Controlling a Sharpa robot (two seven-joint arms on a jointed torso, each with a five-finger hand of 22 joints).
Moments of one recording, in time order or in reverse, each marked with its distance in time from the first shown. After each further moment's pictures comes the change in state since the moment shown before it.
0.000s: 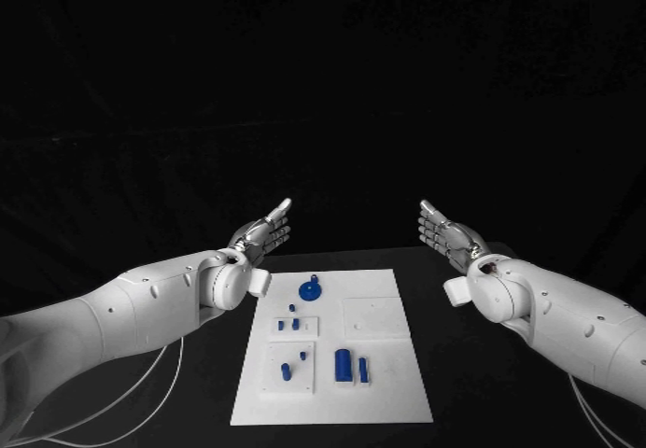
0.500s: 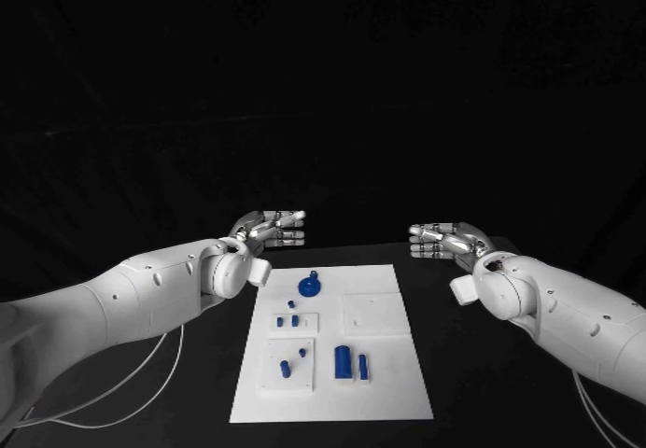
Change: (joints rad) left arm 0.035 0.007 -0.016 -0.039 -0.013 0.030 -0.008; left_hand 0.598 0.010 -0.049 -0.005 0.035 0.627 0.081 0.047 0.043 0.675 0.087 0.045 0.042 0.739 0.104 0.047 0.050 0.042 0.767 0.107 0.076 0.057; right arm 0.004 0.013 0.027 -0.033 -0.054 0.023 -0.052; right_hand 0.661 0.031 -0.059 -0.083 0.310 0.639 0.081 0.041 0.042 0.746 0.109 0.050 0.046 0.764 0.116 0.054 0.048 0.093 0.686 0.163 0.045 0.051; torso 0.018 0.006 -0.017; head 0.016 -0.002
